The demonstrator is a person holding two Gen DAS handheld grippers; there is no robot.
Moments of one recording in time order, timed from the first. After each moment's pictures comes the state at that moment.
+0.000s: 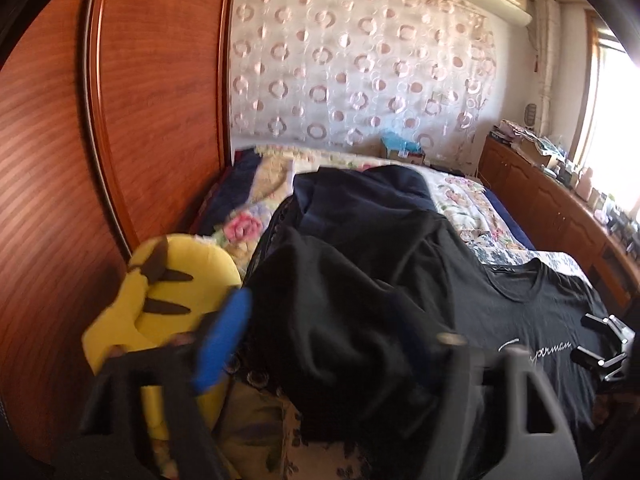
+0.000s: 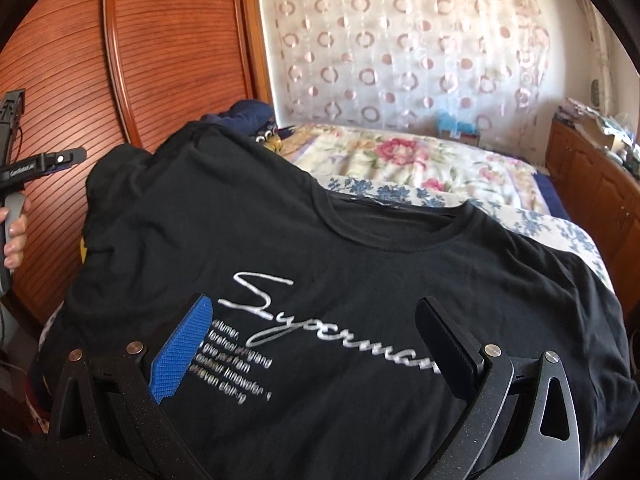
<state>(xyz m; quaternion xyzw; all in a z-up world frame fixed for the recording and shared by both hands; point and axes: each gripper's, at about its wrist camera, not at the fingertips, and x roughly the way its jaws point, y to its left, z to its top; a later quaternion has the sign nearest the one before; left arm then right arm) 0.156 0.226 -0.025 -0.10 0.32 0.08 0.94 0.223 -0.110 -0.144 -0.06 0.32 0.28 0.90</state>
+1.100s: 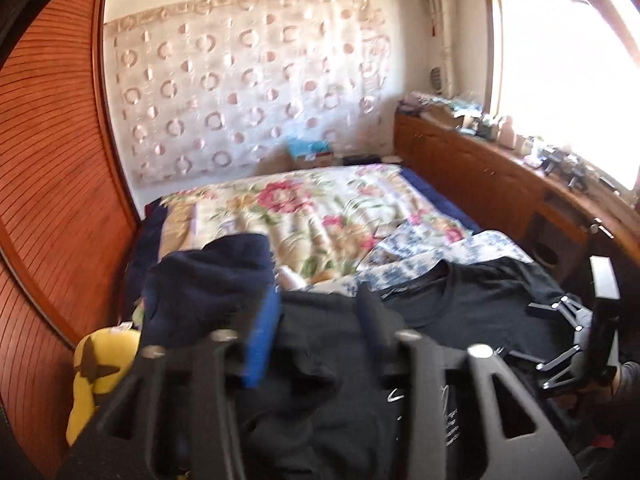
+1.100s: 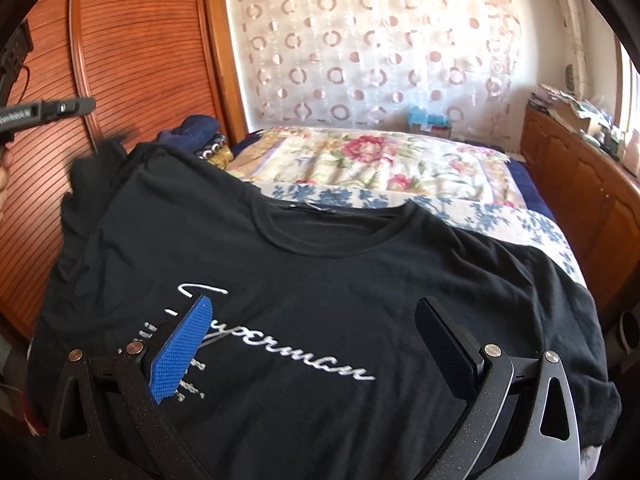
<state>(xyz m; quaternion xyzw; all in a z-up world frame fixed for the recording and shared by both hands) 0.213 0.097 0.056 0.02 0.30 -0.08 0.95 0.244 -0.158 -0.137 -0.04 0.32 0.23 0.92</state>
